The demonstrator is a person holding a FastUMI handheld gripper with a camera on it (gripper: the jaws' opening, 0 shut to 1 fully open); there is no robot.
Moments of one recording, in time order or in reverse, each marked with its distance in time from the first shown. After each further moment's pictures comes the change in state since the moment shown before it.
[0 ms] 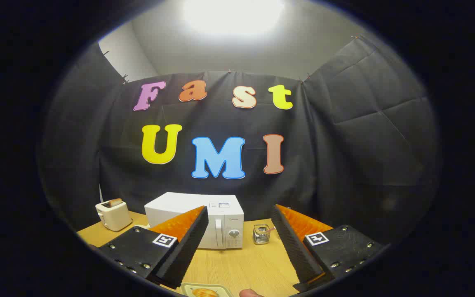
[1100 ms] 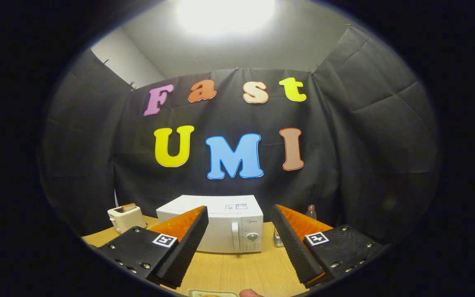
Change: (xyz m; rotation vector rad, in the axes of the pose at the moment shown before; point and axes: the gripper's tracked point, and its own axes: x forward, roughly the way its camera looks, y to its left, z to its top) arm 0.056 0.023 -0.021 0.063 -0.006 0.141
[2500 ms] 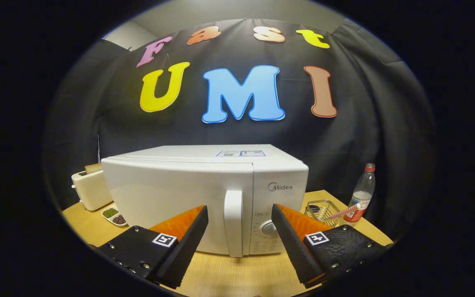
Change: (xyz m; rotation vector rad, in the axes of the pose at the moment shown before) arm 0.225 0.004 -0.221 -0.033 0.258 0.062
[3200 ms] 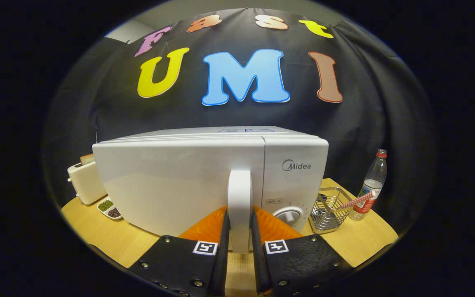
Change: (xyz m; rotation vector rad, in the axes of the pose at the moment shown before) arm 0.022 0.007 -0.024 0.014 0.085 -0.004
